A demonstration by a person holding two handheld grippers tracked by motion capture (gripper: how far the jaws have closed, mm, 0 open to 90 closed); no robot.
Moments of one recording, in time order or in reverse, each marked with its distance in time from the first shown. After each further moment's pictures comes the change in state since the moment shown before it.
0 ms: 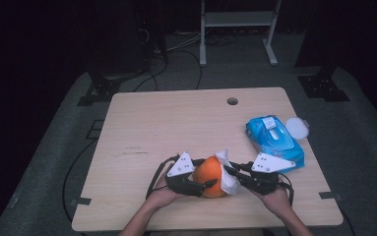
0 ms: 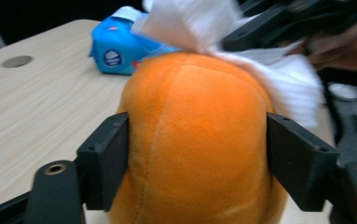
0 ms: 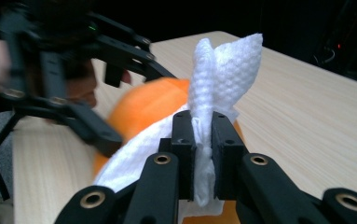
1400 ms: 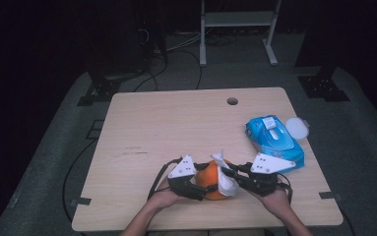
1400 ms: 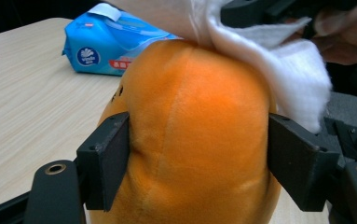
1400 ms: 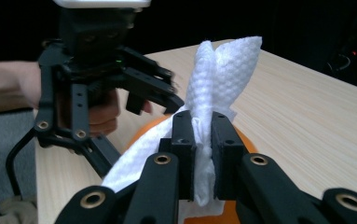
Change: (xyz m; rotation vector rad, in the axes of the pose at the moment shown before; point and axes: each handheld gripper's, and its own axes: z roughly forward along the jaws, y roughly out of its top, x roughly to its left) left arm -0.006 -0.007 0.009 -0.012 -0.109 0.016; right arm 0.008 0.009 0.000 -0.004 0.041 -0.024
